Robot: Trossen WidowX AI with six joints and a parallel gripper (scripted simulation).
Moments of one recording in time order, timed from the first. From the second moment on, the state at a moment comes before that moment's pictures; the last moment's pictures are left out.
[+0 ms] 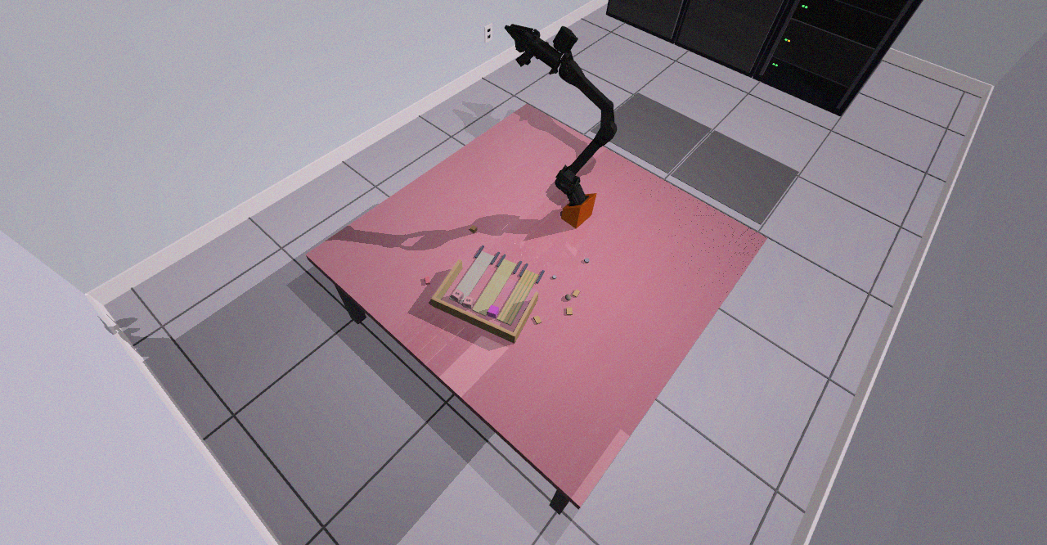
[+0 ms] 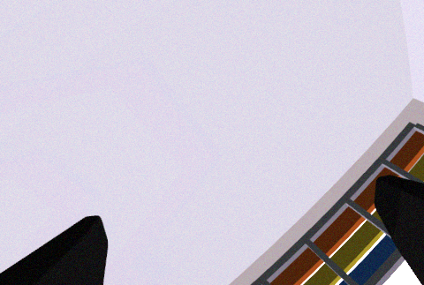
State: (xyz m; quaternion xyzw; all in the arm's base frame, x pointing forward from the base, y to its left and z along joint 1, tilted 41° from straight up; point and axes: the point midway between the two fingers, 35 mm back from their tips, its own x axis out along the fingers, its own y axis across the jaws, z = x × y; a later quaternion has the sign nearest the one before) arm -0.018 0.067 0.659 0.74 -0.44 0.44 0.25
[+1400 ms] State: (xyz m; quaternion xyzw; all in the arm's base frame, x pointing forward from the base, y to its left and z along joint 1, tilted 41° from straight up) arm 0.346 -0.088 0.298 0.49 -0.23 0.21 -0.82
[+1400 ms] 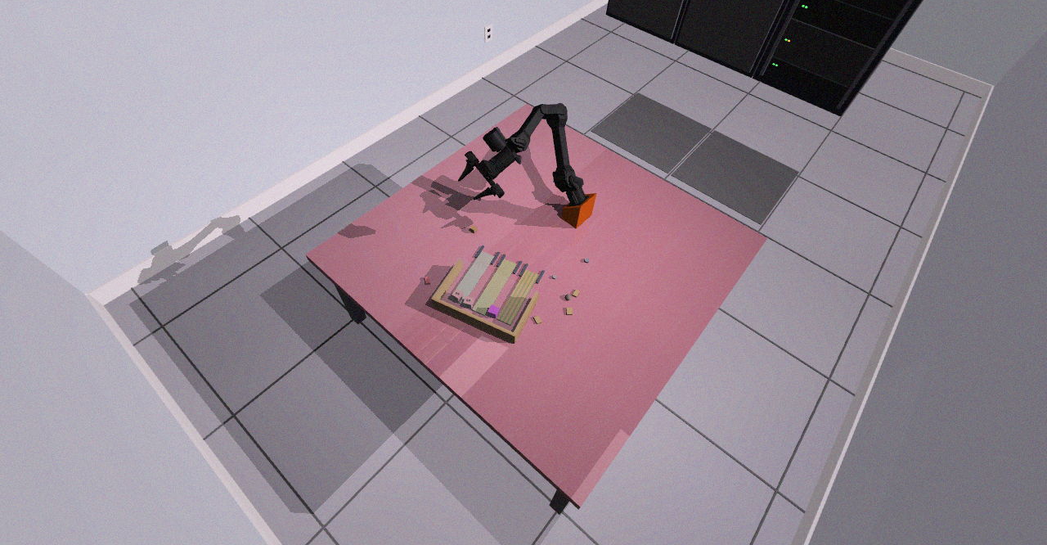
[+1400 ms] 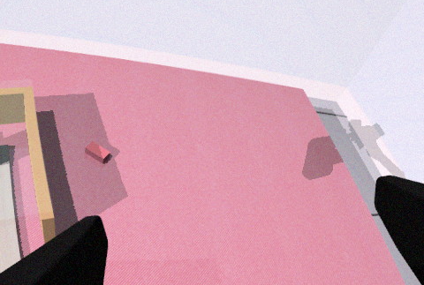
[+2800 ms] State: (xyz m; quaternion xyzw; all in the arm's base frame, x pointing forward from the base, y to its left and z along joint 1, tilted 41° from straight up) arm 0.355 0.010 0.101 0.31 -0.38 0.20 -0.85
